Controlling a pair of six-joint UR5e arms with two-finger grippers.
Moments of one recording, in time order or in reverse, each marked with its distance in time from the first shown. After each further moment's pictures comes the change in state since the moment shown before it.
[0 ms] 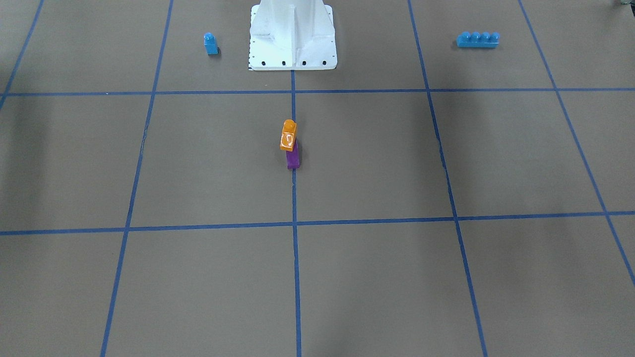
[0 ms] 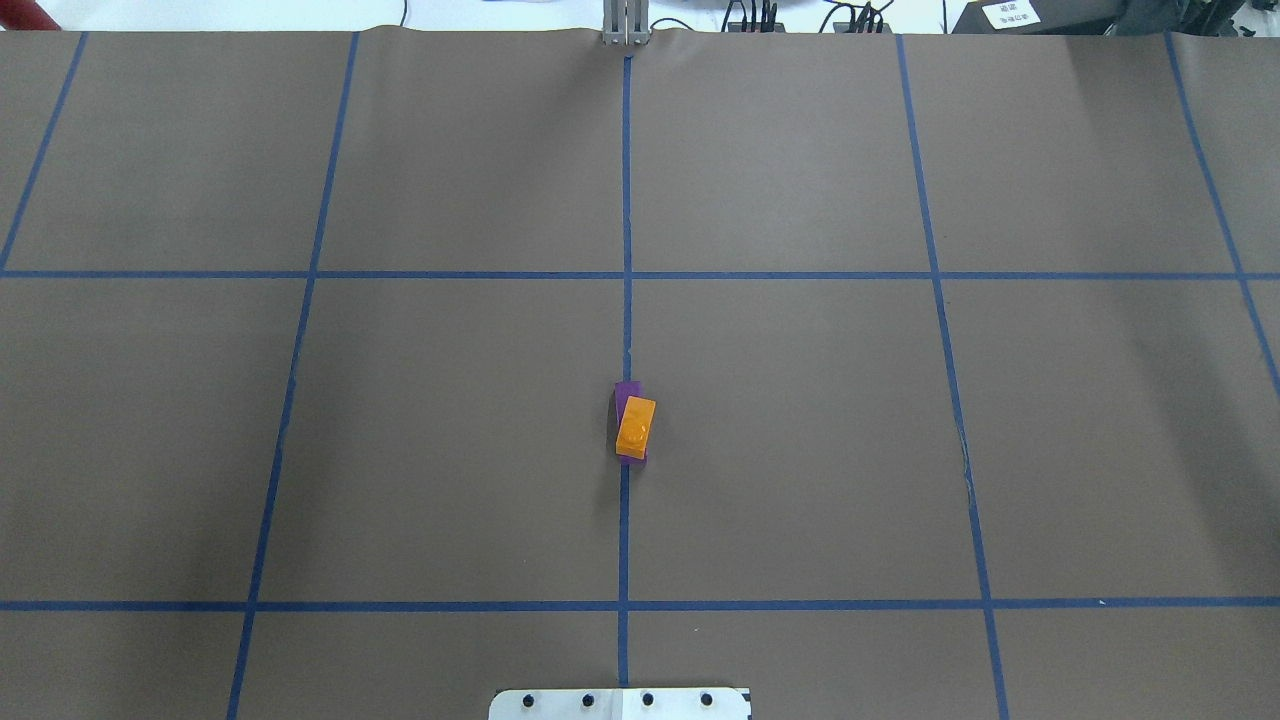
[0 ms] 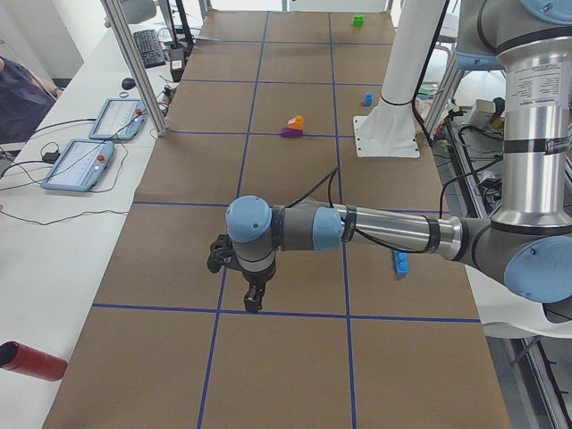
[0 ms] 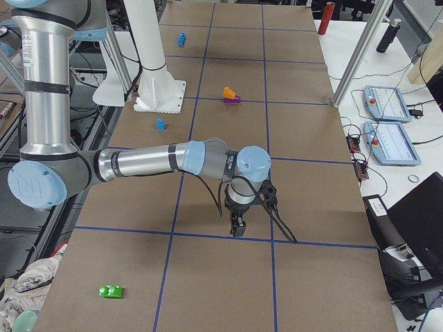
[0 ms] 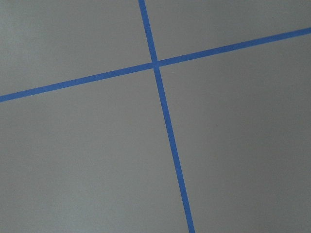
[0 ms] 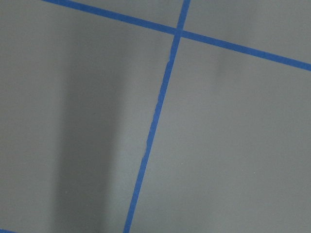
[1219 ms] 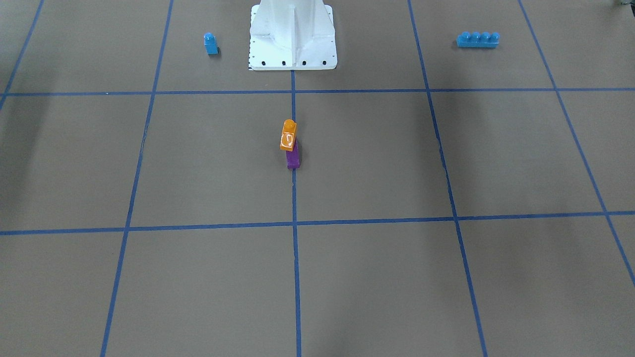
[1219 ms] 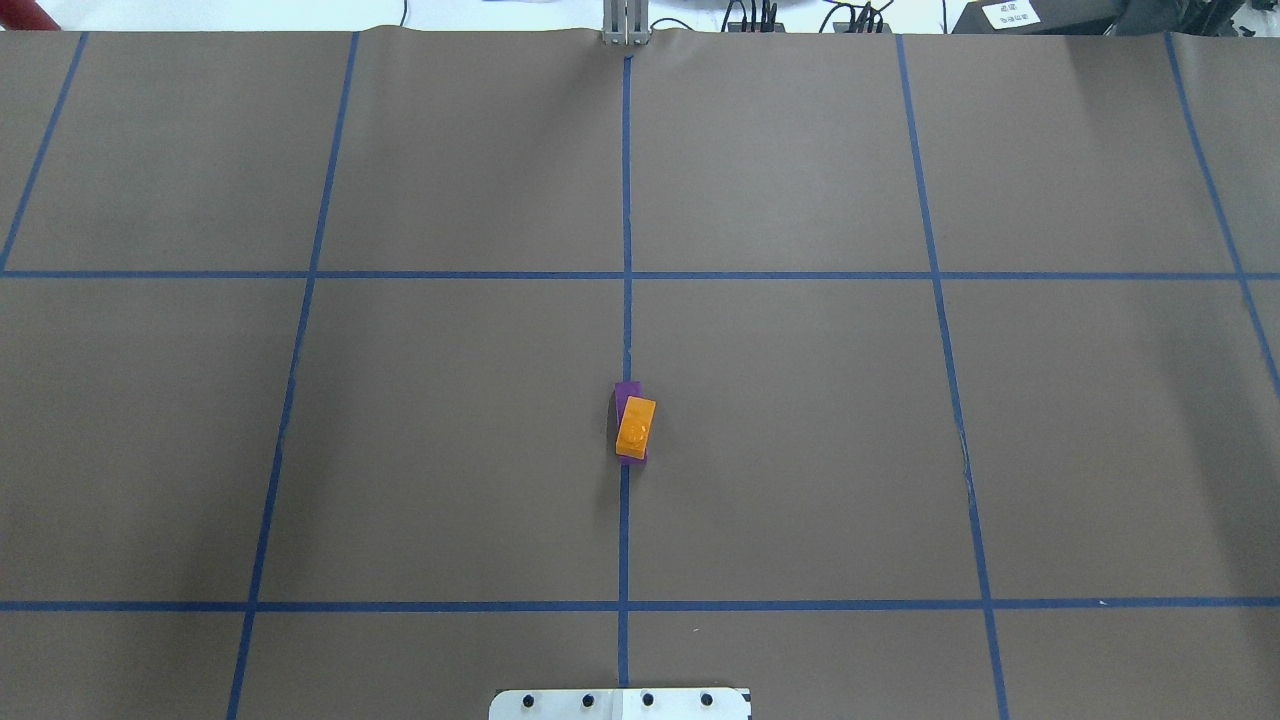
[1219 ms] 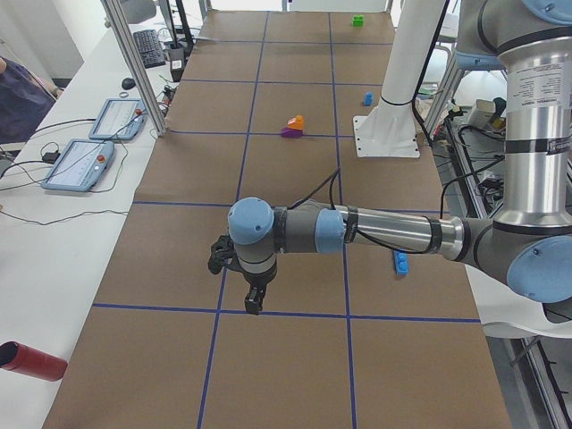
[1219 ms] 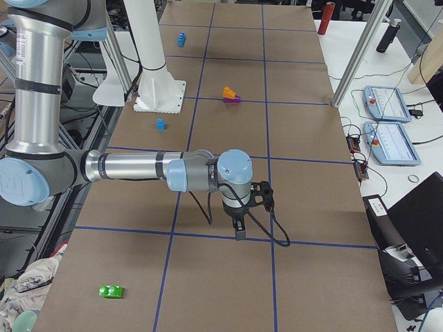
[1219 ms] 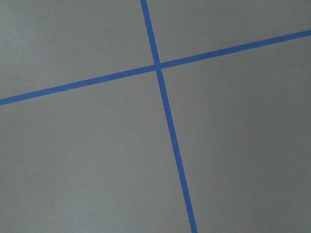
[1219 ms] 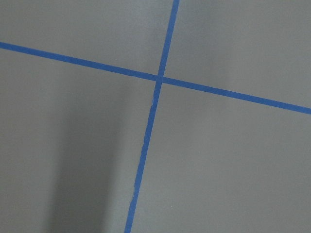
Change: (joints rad) left arm -0.004 0.009 -0.001 -0.007 -0.004 0.005; right arm 0.000 -0.068 -0.004 0.333 0.008 0.220
